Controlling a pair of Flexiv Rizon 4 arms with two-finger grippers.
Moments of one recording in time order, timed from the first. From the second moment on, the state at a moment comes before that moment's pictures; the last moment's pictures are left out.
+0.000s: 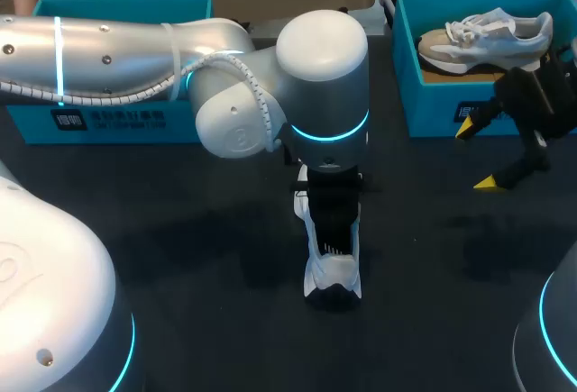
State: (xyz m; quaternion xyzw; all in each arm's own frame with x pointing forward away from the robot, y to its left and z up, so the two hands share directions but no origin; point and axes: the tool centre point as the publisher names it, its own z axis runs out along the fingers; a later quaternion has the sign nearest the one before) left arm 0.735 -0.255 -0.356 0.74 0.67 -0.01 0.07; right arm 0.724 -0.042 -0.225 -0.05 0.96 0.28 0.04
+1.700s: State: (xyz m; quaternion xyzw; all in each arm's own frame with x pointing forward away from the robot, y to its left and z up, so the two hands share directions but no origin) left arm 0.808 -0.238 -0.300 0.72 0.69 -0.01 0.04; right arm 0.724 -0.042 -0.225 -0.05 0.96 0.28 0.04
